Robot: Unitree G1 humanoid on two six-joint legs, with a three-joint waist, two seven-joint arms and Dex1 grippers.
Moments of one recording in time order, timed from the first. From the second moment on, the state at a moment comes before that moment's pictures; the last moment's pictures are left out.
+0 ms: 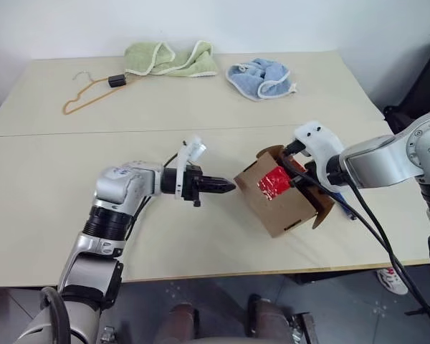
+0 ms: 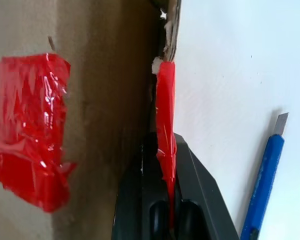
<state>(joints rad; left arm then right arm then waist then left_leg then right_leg) -0.82 0.35 -0.14 0.21 -0.47 0.98 -1.01 -1.05 -0.93 0.31 -0.03 1.70 1.58 -0.61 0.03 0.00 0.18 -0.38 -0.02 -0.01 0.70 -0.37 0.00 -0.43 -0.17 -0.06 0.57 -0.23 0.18</state>
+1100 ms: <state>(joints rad) -0.92 0.31 -0.33 0.29 -0.31 0.80 -1.06 -1.01 -1.05 0.35 -0.01 1.95 1.38 -0.68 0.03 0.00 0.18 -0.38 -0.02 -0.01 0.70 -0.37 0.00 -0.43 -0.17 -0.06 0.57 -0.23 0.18</state>
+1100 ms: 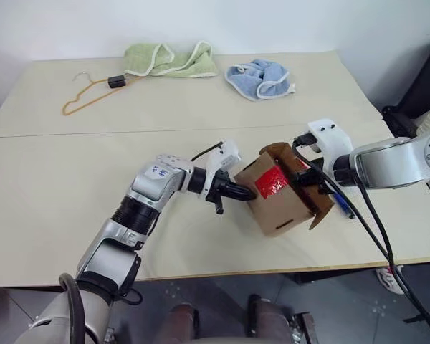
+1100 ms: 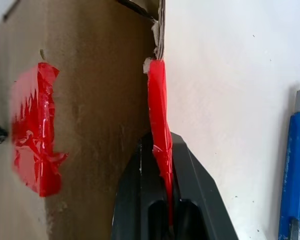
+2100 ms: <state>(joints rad) -0.90 0.28 -0.33 0.43 -0.21 0.75 -0.99 -0.62 -1.05 -0.08 -0.01 1.97 1.25 -0.38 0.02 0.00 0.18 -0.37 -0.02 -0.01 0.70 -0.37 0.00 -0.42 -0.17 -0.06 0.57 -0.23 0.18</state>
